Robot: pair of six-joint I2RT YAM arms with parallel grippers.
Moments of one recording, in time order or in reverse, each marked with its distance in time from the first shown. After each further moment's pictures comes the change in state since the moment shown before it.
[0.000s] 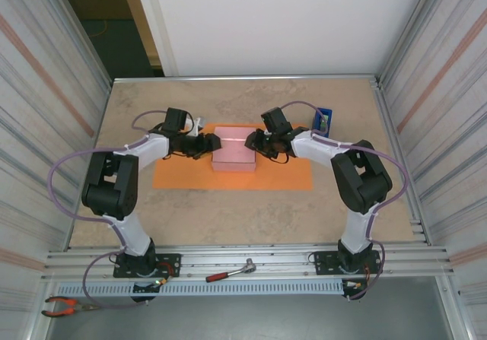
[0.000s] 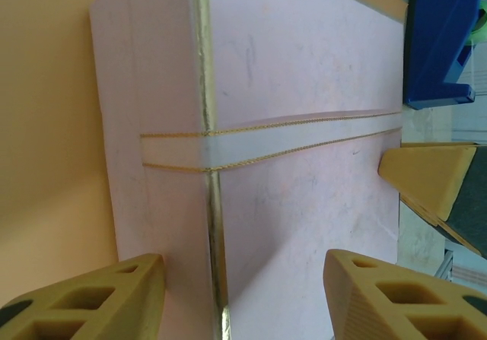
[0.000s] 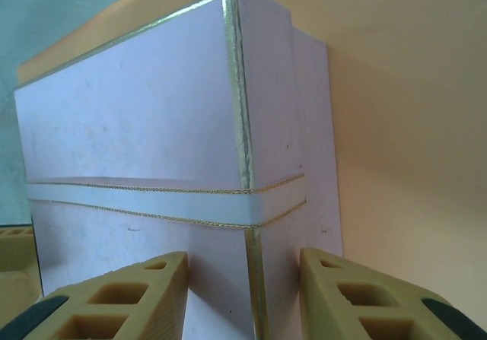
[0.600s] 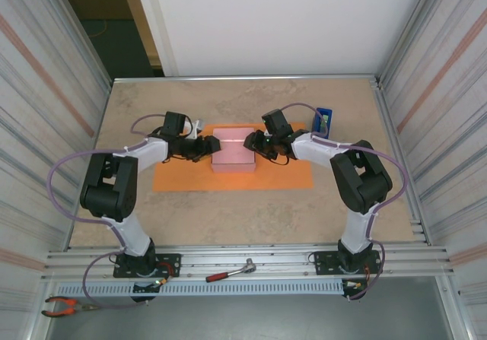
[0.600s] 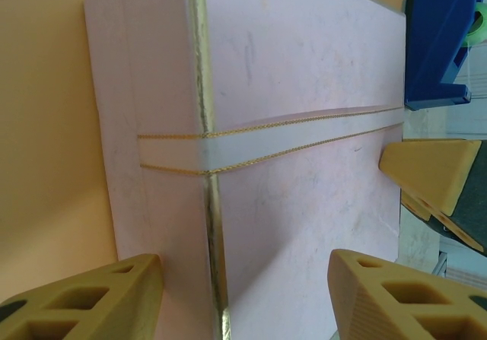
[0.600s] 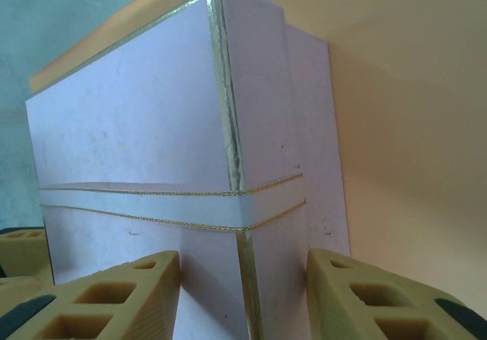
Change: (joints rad) left arm 0.005 -0.017 -0.060 0.064 0.015 -0.027; right arm -0.001 -0.002 -0.037 0.062 -0.022 0.008
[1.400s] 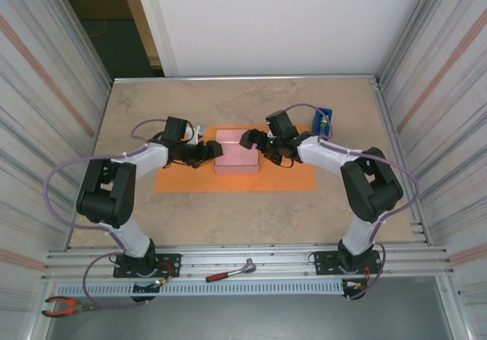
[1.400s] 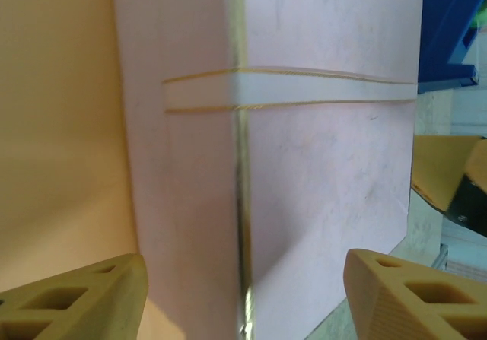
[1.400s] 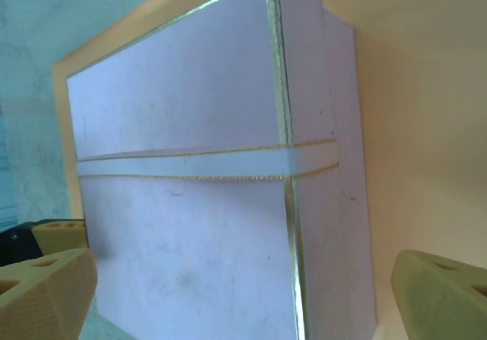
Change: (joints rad) left arm -0.013 -0.082 -0.085 0.000 -0.035 -0.030; right arm -0.002 -0.119 -0.058 -0.045 0.003 -0.007
